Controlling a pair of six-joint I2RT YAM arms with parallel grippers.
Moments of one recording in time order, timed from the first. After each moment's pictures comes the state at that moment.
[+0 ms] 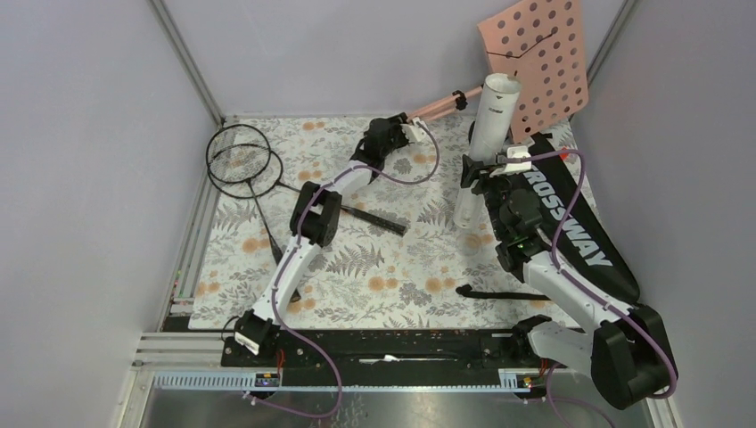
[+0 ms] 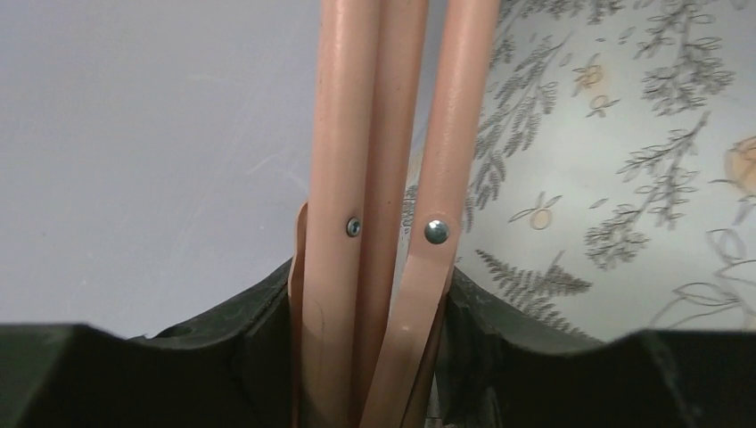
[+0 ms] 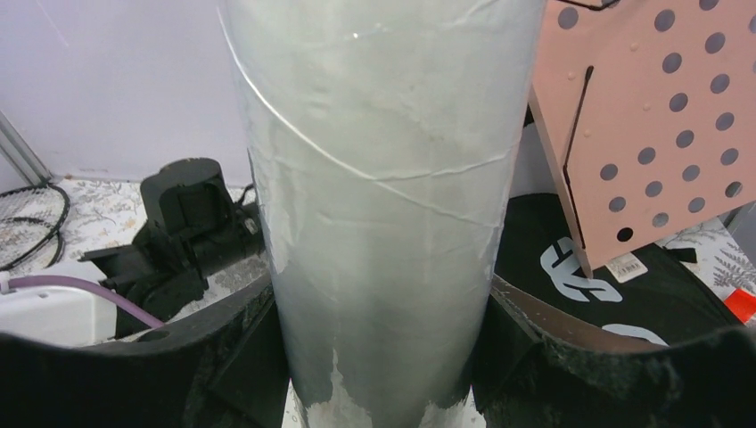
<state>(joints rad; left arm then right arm) -0.46 2.89 2.44 0.34 0.15 0.82 0.40 1.08 0.56 0.70 0.24 0.02</state>
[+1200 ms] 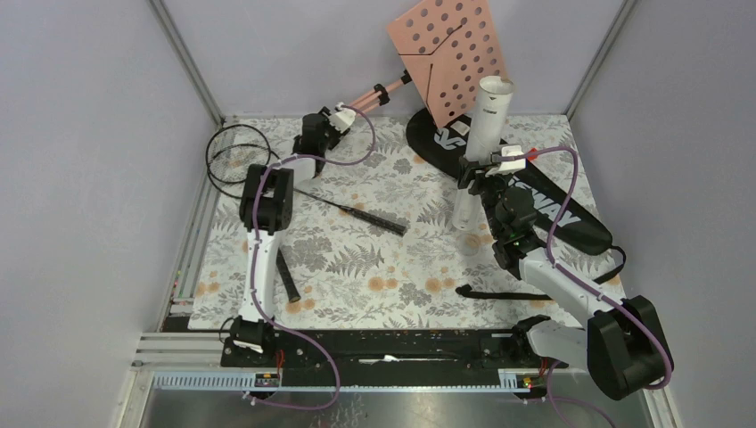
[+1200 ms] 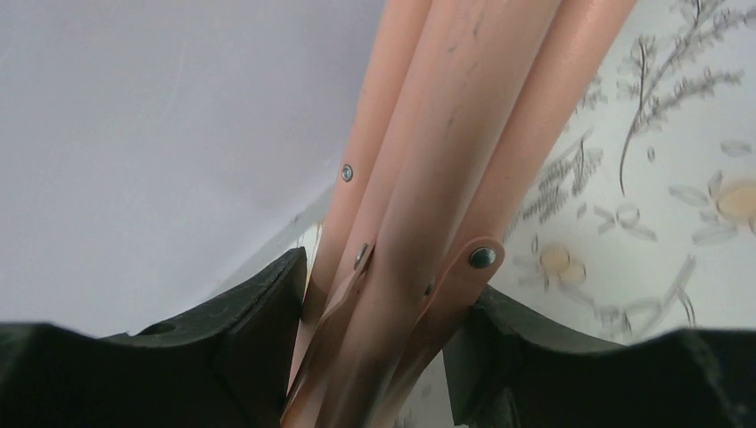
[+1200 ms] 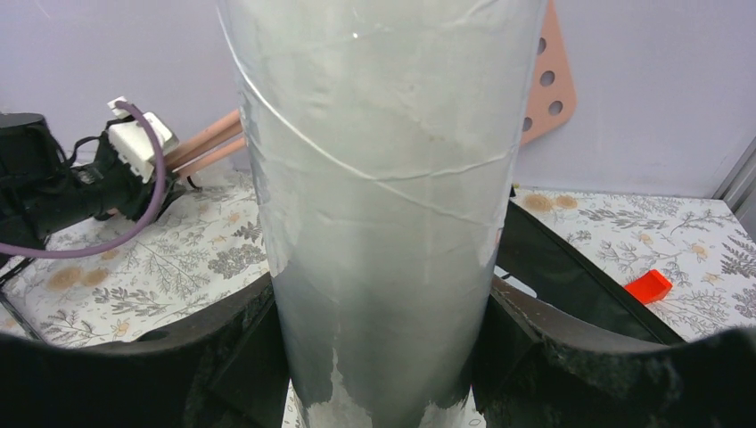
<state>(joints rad) -0.17 2.55 1.88 0.45 0.04 0.66 0.40 1.14 0.56 0.71 0.24 0.02</state>
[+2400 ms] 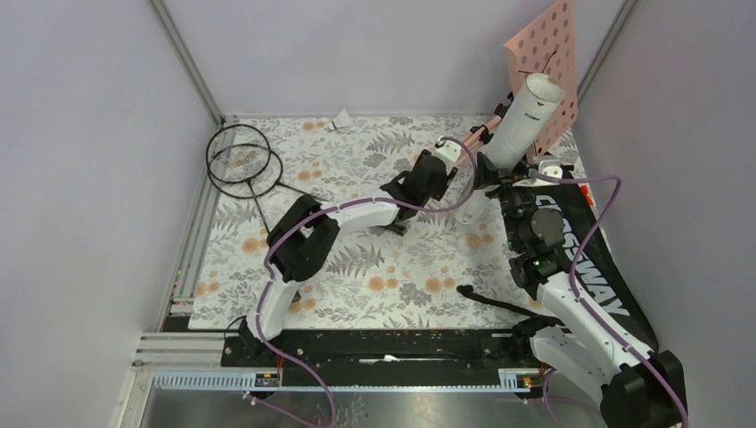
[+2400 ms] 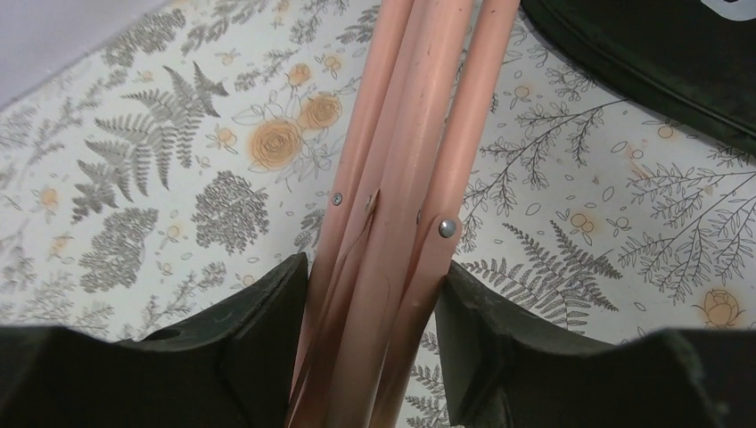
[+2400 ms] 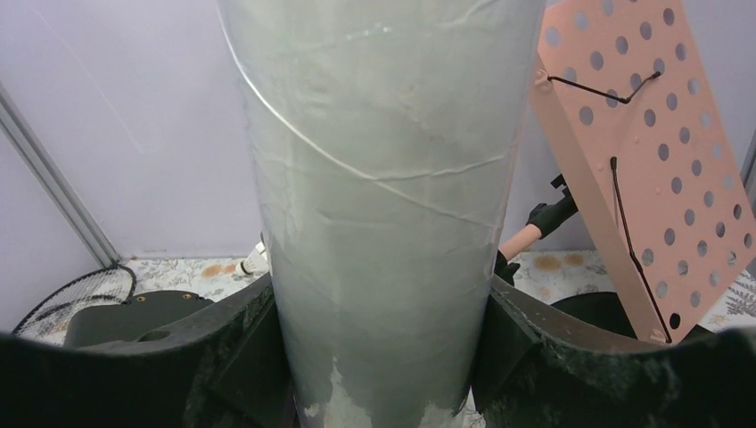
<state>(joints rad) -0.86 2.16 1.62 0.11 -0.37 0.01 0.39 0.87 0.51 0.70 0.24 0.10</state>
